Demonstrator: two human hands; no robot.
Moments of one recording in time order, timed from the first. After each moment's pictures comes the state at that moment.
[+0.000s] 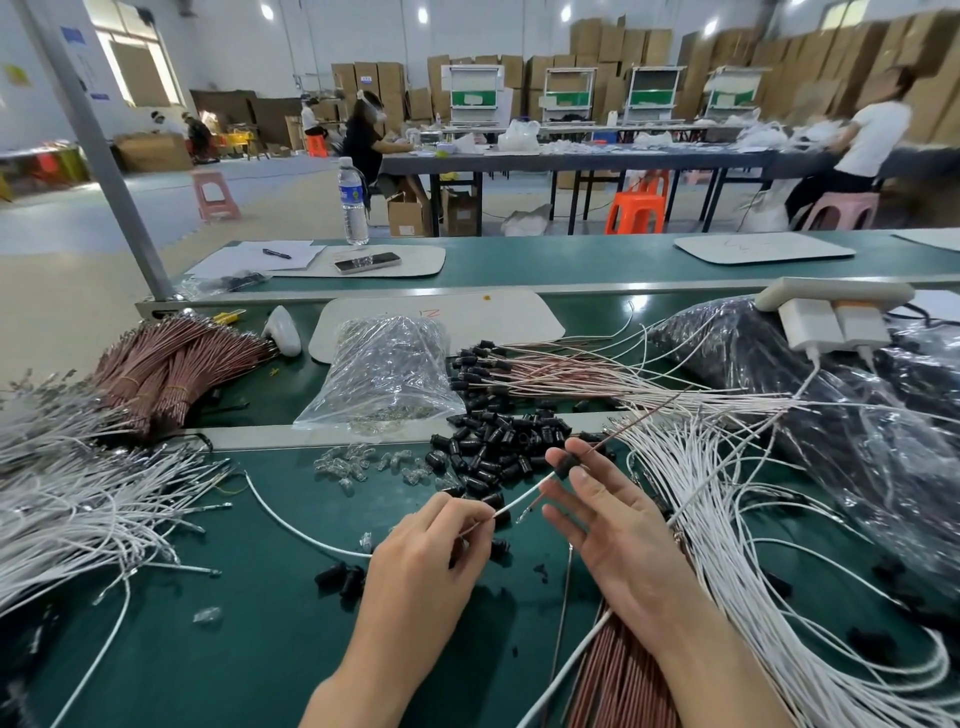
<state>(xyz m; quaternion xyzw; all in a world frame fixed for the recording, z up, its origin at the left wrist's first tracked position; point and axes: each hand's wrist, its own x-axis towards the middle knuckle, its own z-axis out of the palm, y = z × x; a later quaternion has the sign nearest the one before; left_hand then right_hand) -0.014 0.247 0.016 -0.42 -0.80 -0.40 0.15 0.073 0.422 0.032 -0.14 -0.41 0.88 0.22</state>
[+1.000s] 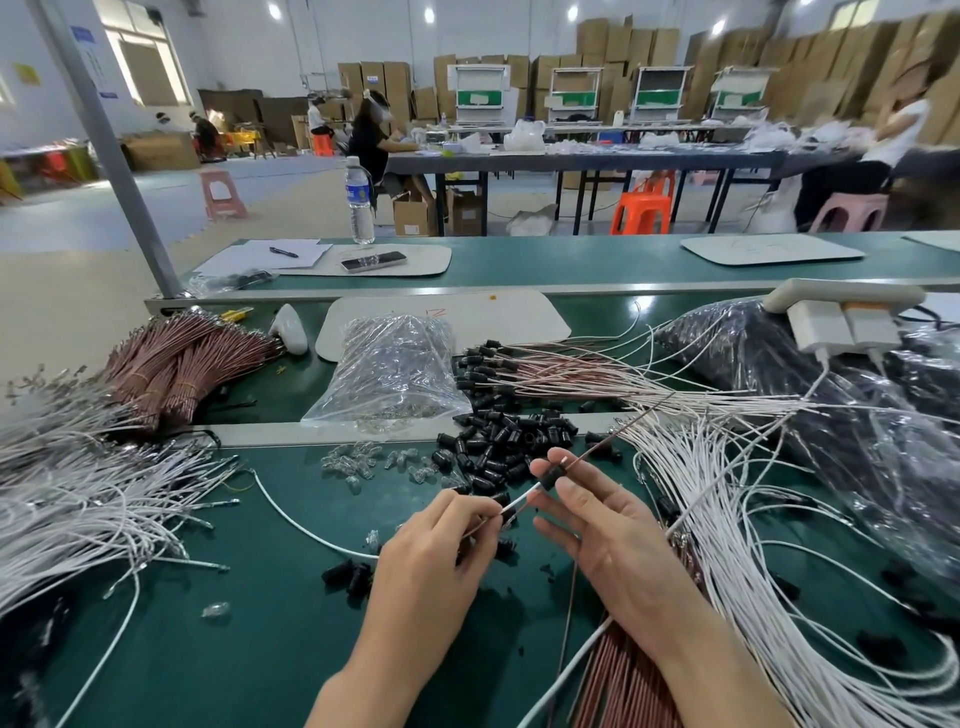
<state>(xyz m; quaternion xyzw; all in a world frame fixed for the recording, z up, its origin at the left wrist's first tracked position) -0.016 0.247 0.015 -0.42 -0.79 -0.41 0.15 0.071 0.412 0.037 -0.13 -0.45 0.86 0.19</state>
